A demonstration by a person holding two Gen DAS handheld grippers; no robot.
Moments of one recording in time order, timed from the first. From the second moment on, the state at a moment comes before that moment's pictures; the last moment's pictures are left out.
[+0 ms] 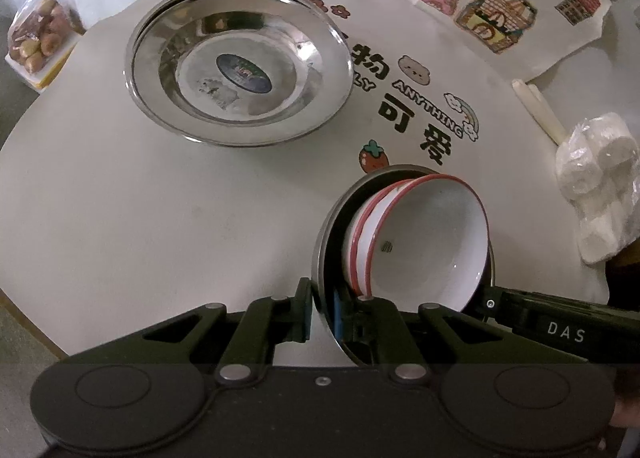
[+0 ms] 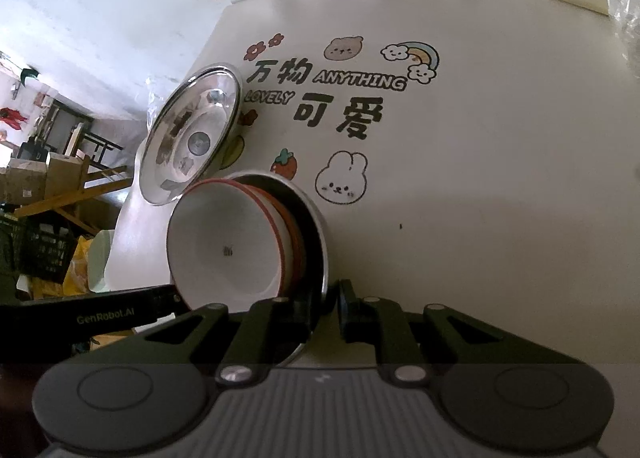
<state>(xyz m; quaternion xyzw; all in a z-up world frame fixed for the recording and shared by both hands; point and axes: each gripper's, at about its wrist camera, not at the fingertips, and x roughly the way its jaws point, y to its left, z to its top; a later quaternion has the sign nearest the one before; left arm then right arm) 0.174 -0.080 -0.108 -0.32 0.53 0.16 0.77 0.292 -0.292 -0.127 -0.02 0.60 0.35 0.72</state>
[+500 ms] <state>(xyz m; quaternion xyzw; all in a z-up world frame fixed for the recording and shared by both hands) 0.191 -0.042 -0.080 -0.29 0.52 0.10 0.80 0.287 -0.277 -0.099 0.03 0.58 0.32 0.75</state>
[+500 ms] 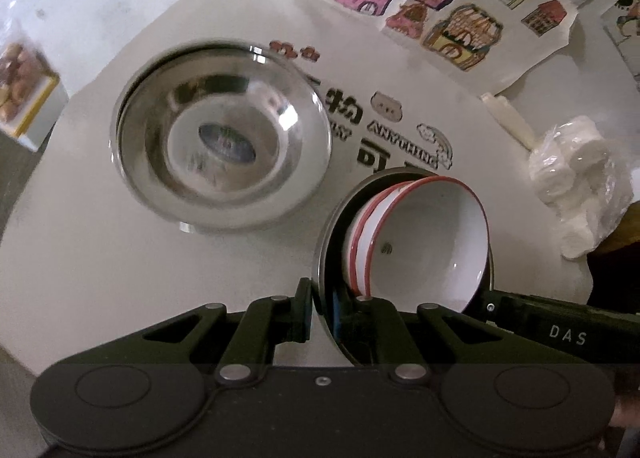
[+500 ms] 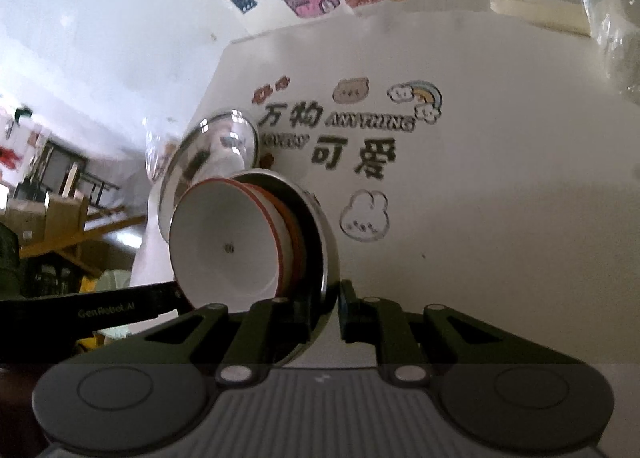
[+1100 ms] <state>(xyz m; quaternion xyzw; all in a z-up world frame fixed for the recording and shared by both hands) 0.224 0.072 -0.062 -0.23 0.54 0.01 0.81 0.277 -0.182 -0.087 0.10 0.56 0.25 0.79</state>
